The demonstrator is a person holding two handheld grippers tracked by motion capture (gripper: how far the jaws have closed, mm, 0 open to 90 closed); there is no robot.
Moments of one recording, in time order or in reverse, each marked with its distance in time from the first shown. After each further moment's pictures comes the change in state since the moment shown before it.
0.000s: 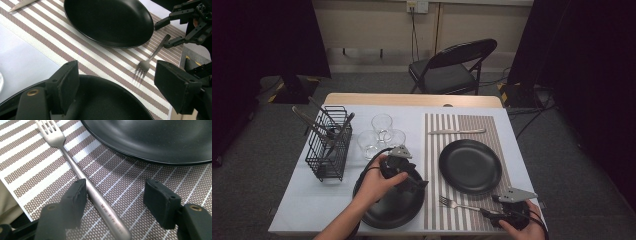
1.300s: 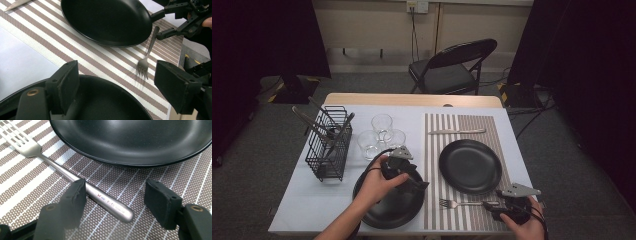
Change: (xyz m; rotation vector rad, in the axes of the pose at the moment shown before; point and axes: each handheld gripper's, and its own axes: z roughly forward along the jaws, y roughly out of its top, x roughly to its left) left arm -0.002 0.000 0.001 0.007 -0.005 0.011; right arm -0.012 0.000 0.004 -0.029 -0.075 0.068
